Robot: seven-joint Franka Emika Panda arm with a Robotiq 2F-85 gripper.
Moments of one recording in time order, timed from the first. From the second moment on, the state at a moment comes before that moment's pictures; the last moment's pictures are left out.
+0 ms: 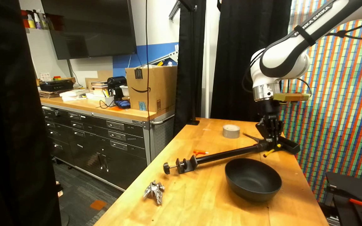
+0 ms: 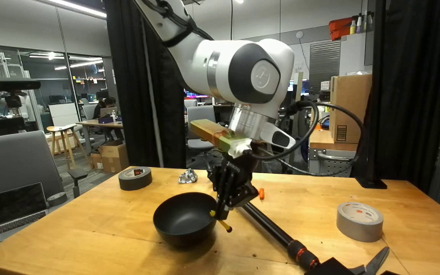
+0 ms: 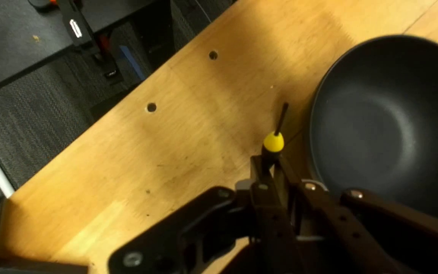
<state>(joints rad) -0.10 0.01 -0.07 -2.35 0.23 2.05 0.18</state>
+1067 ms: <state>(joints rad) 0.08 -0.13 0.09 -2.31 0.30 1.95 0.23</state>
